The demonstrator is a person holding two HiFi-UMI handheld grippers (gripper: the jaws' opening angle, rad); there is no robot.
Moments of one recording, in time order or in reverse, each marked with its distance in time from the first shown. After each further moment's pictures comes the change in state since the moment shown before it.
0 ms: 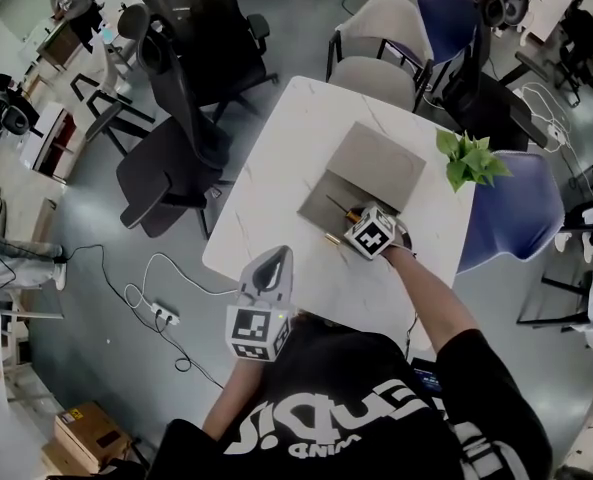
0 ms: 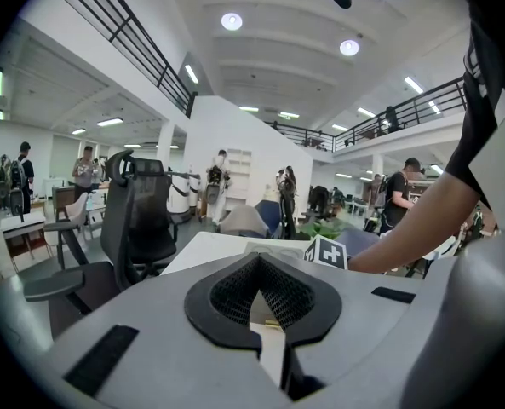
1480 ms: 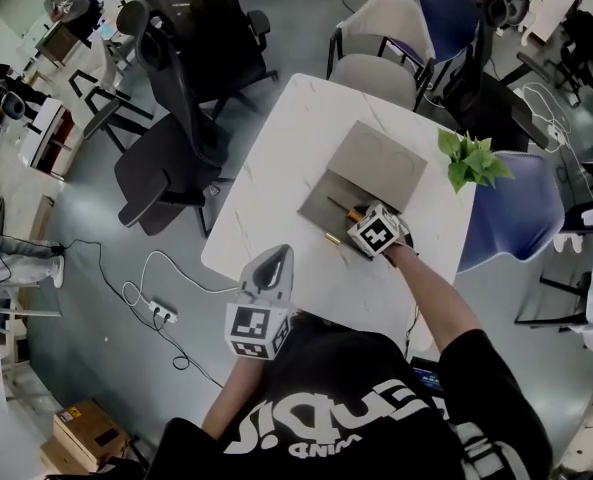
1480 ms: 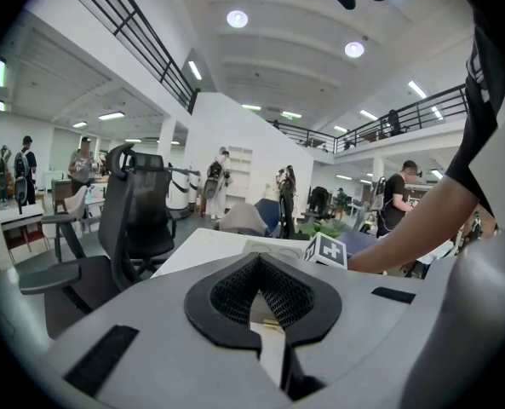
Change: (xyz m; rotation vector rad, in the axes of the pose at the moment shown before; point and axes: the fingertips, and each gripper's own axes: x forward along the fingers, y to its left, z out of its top) left arm 0.005 0.005 -0.004 -0.030 0.009 -0.011; right arm 0.009 0.004 -0.016 0.120 0.030 0.066
